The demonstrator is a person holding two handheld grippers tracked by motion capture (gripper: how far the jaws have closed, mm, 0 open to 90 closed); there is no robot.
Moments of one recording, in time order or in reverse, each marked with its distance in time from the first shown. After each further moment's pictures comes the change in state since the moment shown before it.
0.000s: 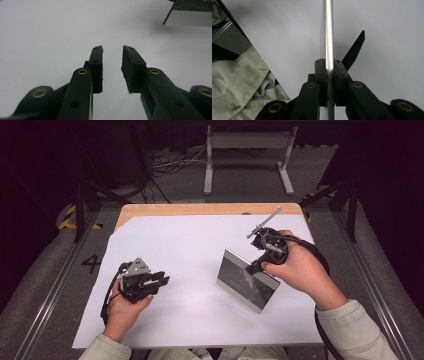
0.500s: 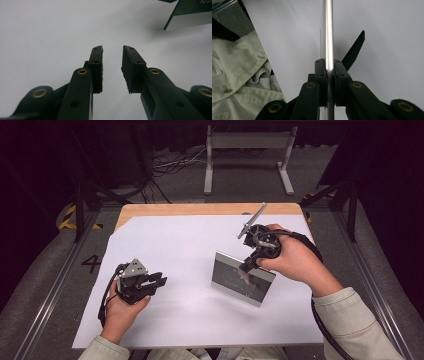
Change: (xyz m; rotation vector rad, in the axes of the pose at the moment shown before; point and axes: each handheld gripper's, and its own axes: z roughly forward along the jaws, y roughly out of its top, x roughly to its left) left arm 0.002 -0.003 -0.003 0.001 0.005 -0.008; right arm -0.003 0.020 0.008 0.051 0.050 -0.198
